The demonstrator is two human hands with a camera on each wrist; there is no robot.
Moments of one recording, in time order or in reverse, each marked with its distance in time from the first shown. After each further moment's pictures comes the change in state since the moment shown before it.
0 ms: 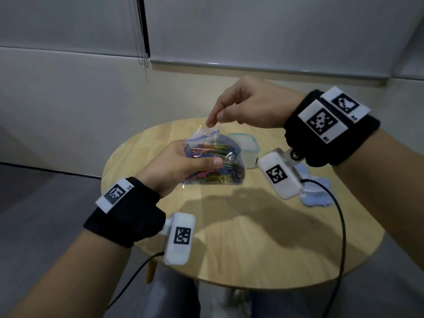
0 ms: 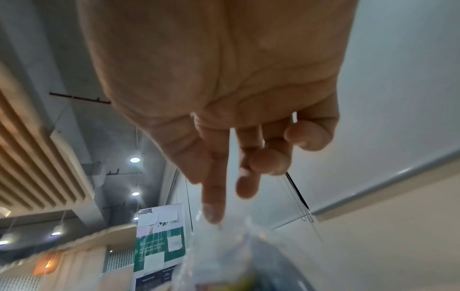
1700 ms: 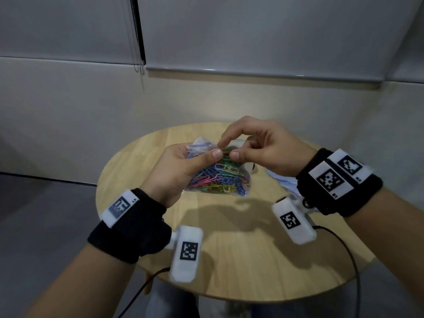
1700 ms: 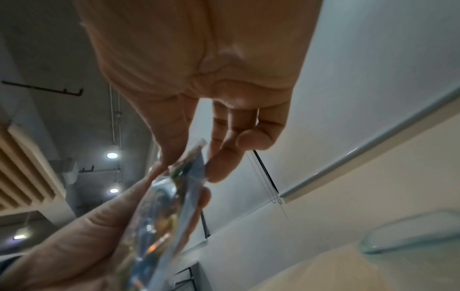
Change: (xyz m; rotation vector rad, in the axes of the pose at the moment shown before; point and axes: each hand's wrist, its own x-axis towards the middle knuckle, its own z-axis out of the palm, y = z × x) left_hand 0.005 0.005 0.021 -0.173 0.115 0.065; right_hand -0.042 0.048 0.035 0.463 0.160 -0.148
